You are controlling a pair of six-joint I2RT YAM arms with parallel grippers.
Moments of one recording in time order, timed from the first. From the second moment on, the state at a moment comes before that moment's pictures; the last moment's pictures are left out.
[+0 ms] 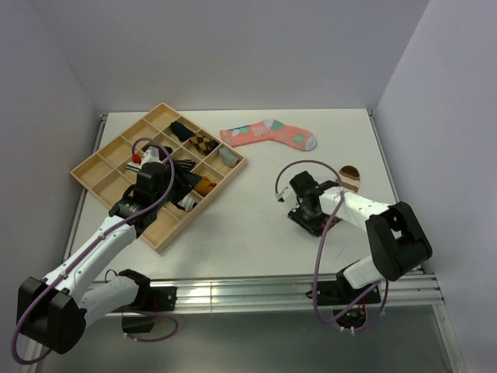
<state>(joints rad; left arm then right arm) -0.43 1.02 0.73 -0.20 -0.05 -1.02 0.45 1.46 0.76 -0.72 0.07 -0.40</state>
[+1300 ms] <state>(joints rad) -0.43 0.91 0.64 -0.21 -0.05 -1.01 0.88 1.71 1.07 -0.80 -0.30 -0.40</state>
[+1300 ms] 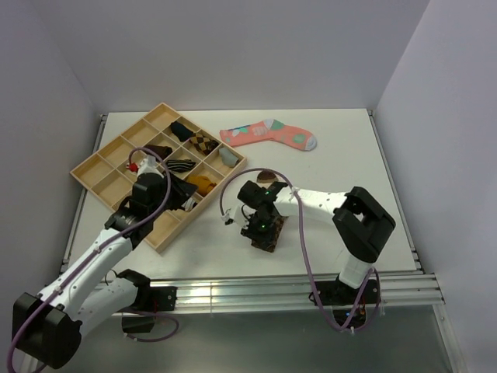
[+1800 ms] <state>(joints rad) -0.73 0.93 0.21 0.41 -0.04 -0.96 0.65 1.96 1.22 -1.04 -0.64 -0.54</state>
